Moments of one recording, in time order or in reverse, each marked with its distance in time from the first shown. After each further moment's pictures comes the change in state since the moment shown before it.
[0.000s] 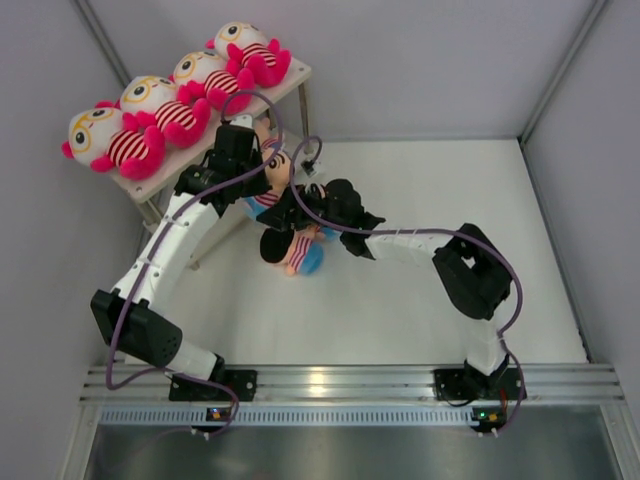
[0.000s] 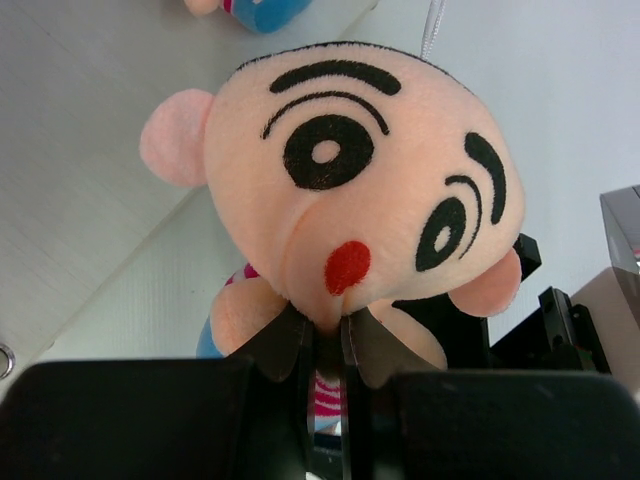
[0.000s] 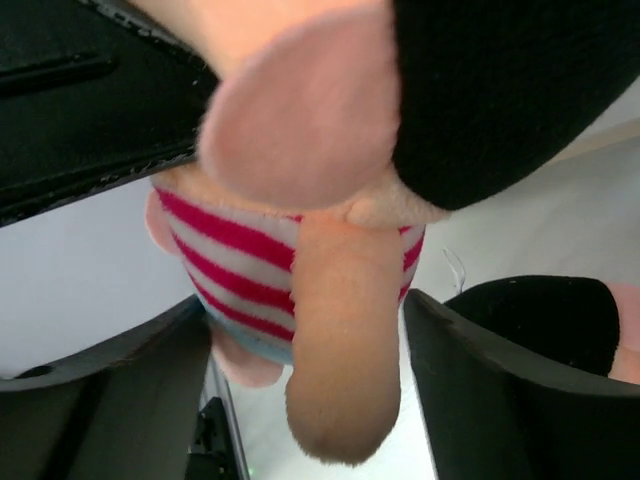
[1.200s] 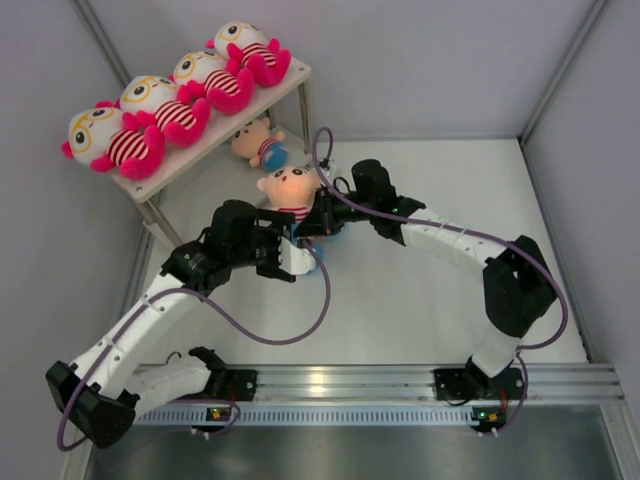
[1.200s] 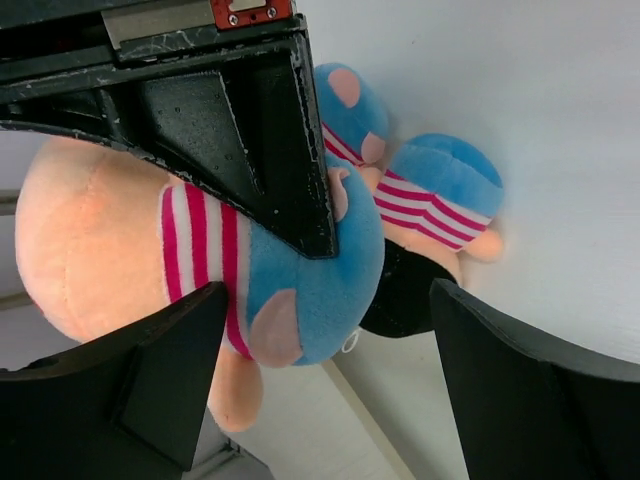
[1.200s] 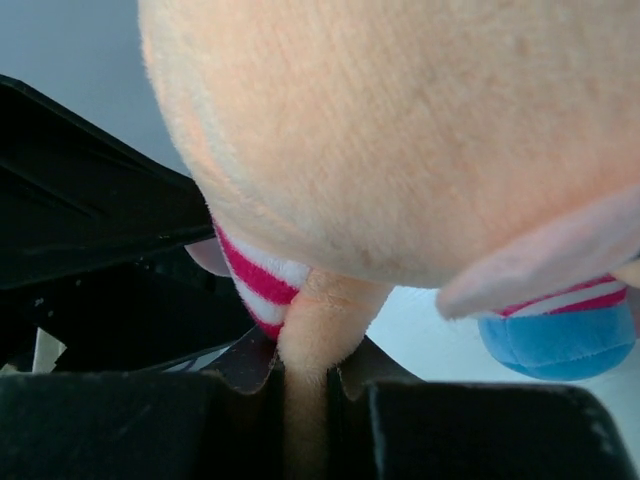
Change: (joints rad) left arm -0.217 -0.468 -0.538 0.122 0.438 1.520; right arm -0.117 -0.221 -0.004 -0.513 -0.362 -0.208
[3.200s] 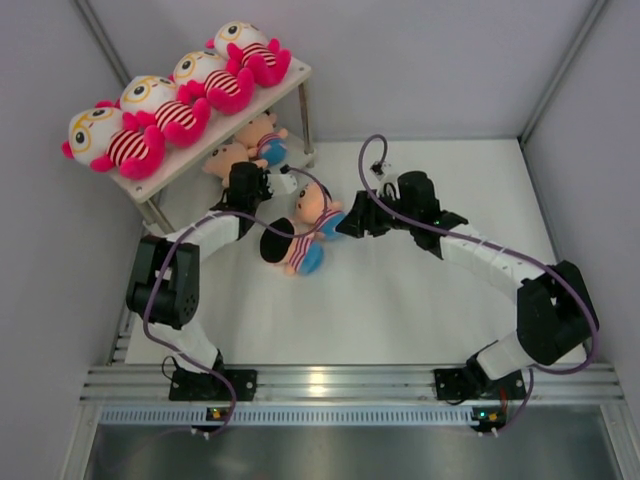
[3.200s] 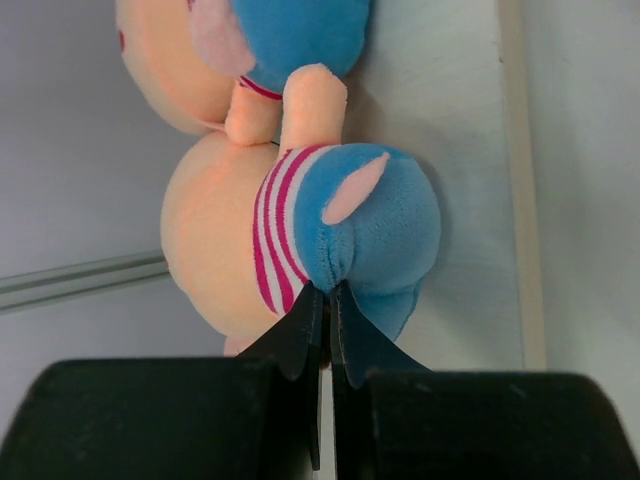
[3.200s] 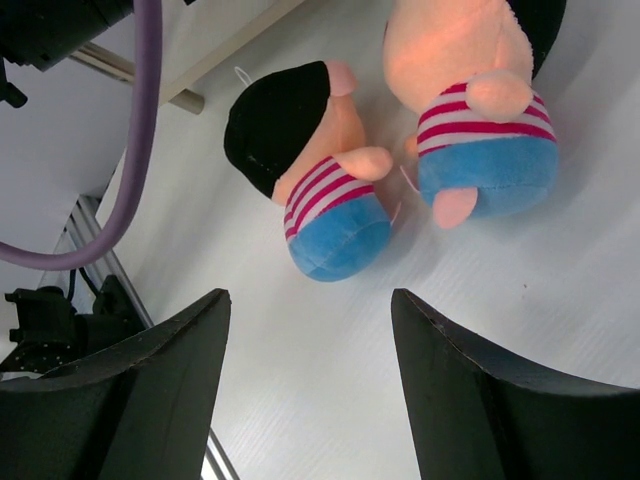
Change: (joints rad) left arm 0.331 0.703 0.018 0.841 -0.464 -0.012; right arm -0.174 -0.226 -0.286 -0.022 0.222 -0.079
